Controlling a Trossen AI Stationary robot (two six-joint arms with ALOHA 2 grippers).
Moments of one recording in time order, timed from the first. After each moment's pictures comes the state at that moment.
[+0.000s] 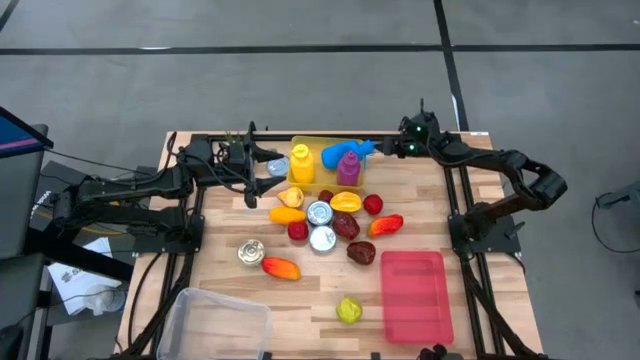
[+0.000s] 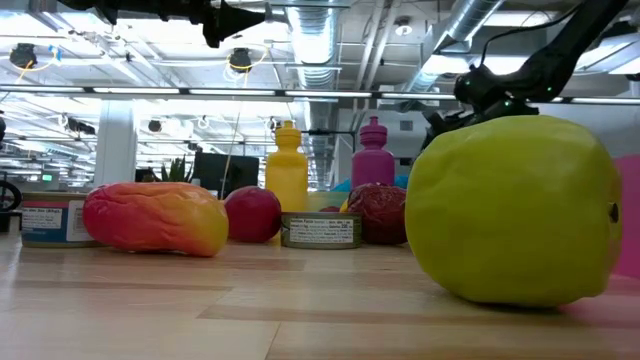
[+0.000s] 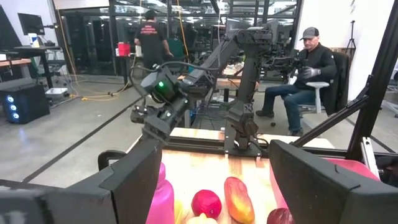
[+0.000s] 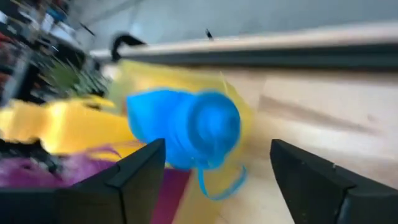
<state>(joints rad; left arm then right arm) 0.29 0.91 0.67 0.27 0.13 -0.01 -0.90 1.40 0.63 0.16 -0.35 0.69</state>
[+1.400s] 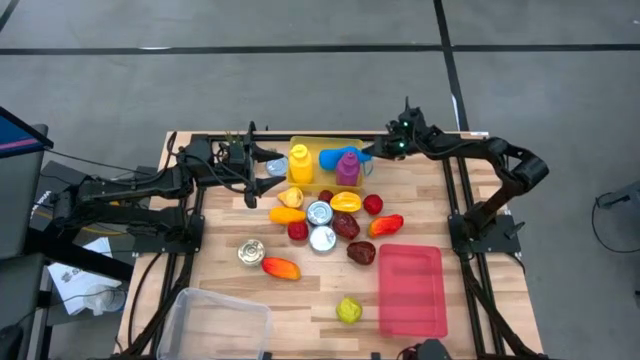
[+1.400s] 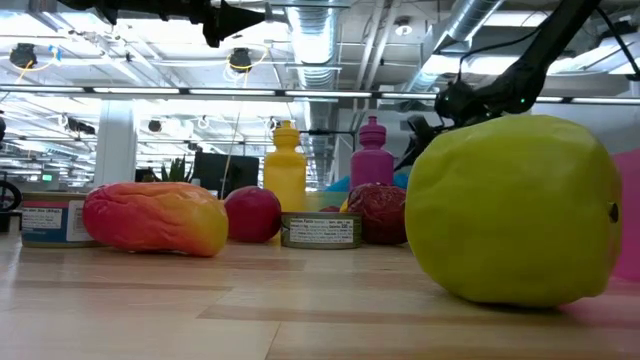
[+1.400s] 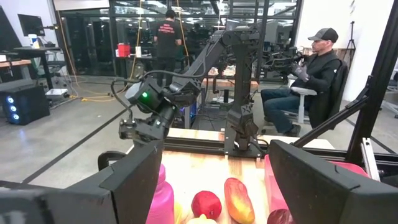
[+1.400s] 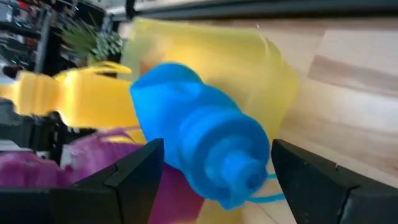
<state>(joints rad) 0.29 0.91 0.67 0.28 0.13 -0.01 -0.88 1.58 0.75 0.12 -0.55 0.70</state>
